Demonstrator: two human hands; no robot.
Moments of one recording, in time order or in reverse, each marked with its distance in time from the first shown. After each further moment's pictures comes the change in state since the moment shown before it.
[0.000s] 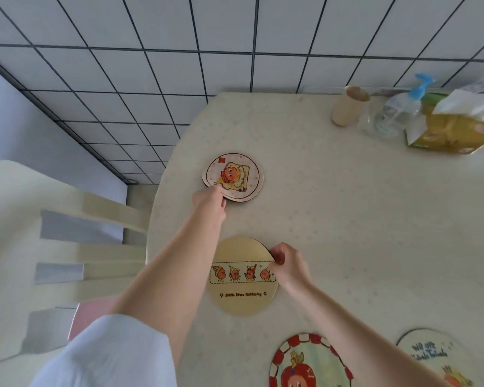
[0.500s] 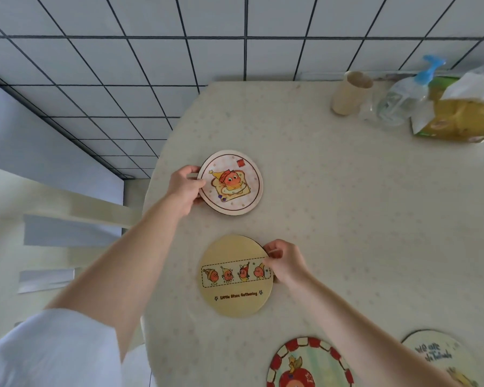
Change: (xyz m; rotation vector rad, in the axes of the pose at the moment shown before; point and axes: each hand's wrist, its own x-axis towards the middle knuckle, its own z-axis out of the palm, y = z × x) left_hand 0.047 0.026 -0.017 0.441 -0.234 0.287; right_hand 0.021 -0.001 -0.004 0.226 -0.102 0.125
